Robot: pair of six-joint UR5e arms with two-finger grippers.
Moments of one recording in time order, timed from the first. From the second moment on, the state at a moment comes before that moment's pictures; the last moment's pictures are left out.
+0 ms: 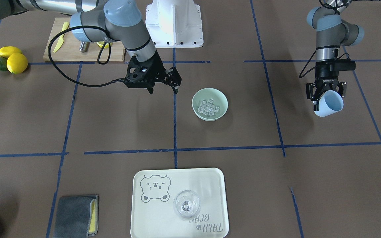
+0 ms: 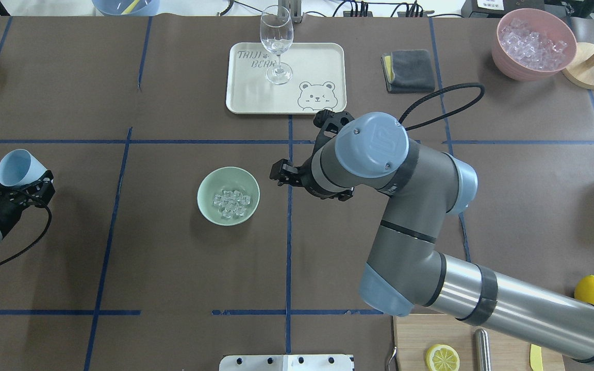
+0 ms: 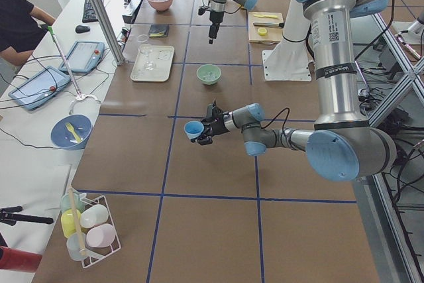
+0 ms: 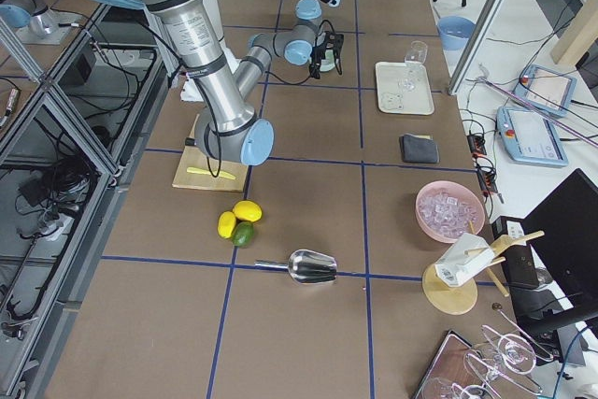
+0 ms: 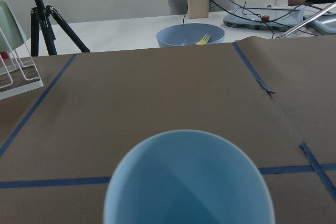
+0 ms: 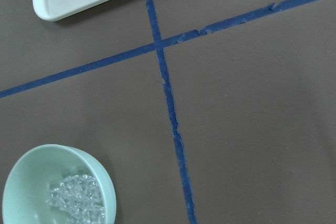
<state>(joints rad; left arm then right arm) -0.44 -1.37 -1.61 -2.77 -0.91 -1.17 0.50 -0.90 1.70 -1.33 1.82 1.54</state>
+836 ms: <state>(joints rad) -0.38 -1.38 -1.55 -2.78 -0.85 -1.18 0.47 -0.75 1.52 -1.34 1.77 1.58</state>
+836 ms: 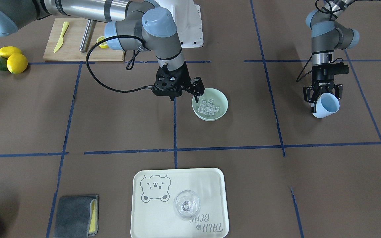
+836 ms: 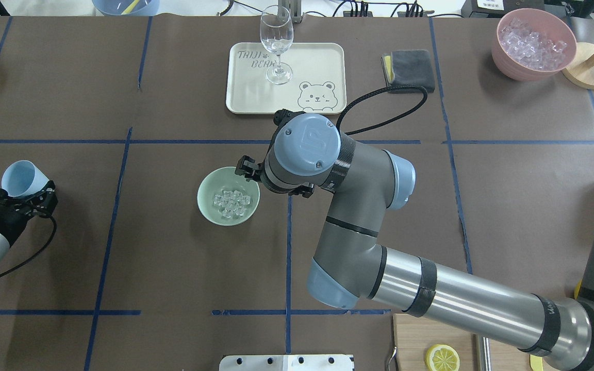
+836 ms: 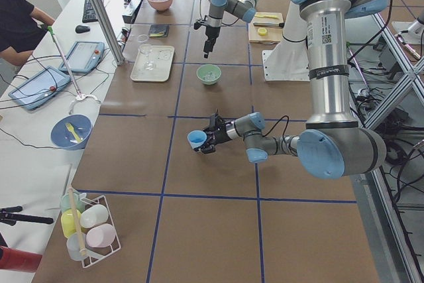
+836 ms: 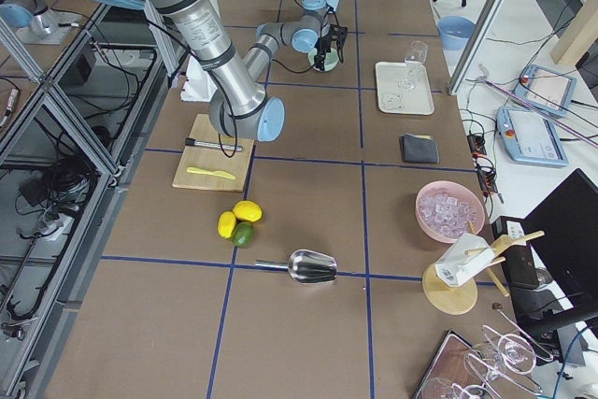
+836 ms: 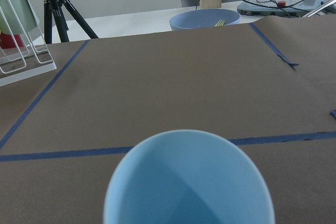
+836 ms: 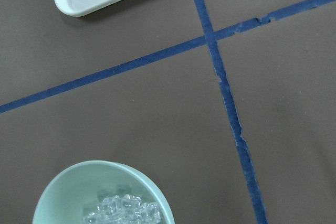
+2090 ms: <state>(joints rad) -0.39 -1.30 -1.71 -2.77 -0.85 -1.10 0.40 -0.69 1.37 -1.33 1.74 1.57</state>
